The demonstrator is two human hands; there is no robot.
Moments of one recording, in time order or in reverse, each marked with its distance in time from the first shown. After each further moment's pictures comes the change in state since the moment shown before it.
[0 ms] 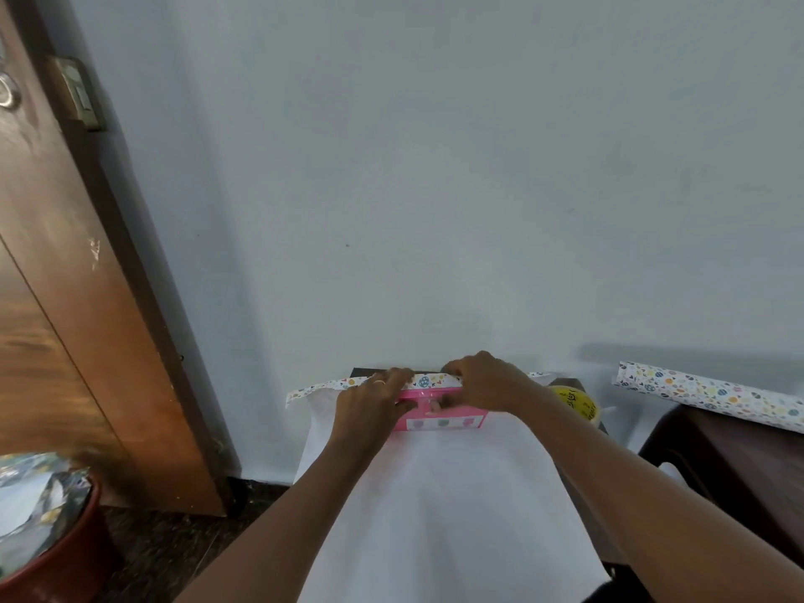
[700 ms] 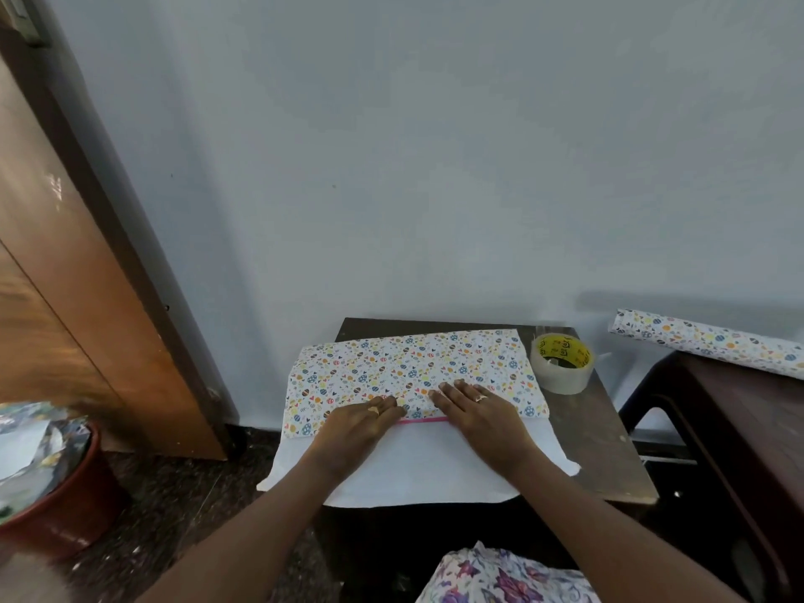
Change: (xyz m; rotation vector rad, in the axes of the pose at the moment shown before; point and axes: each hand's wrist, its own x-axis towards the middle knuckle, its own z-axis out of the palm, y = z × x) left_hand -0.089 -0.017 0.053 -0.053 -0.087 0.387; right_hand -0.041 0.061 0.148 -0.491 0.570 -0.428
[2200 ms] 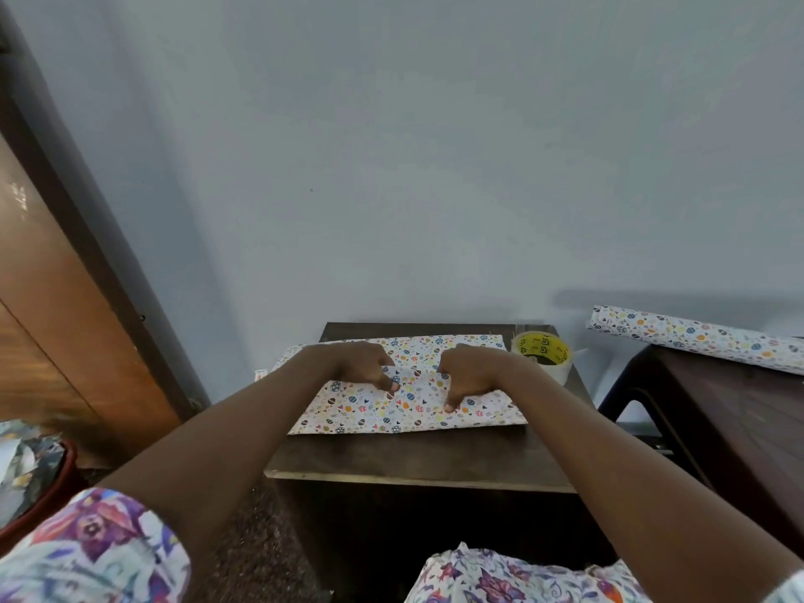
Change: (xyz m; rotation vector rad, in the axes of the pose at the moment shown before) left_hand 0.120 -0.037 -0.044 -0.457 -1.013 -0.399; right_hand 0.083 0.043 -0.079 0.412 -0.976 0.292
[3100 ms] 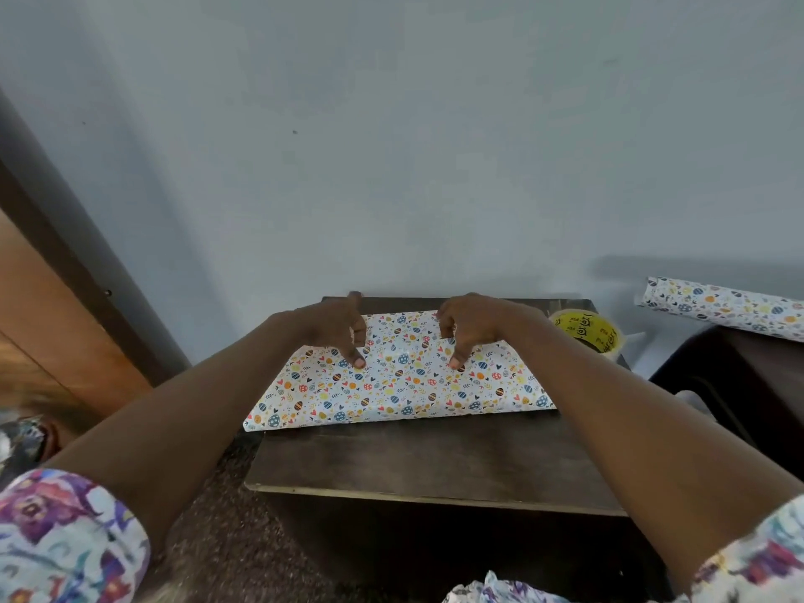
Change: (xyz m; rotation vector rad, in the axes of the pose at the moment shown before) left_hand 0.055 -0.079 -0.011 0.008 0.112 -0.044; right_hand 0.087 0.032 -0.013 0.065 0.011 0.022
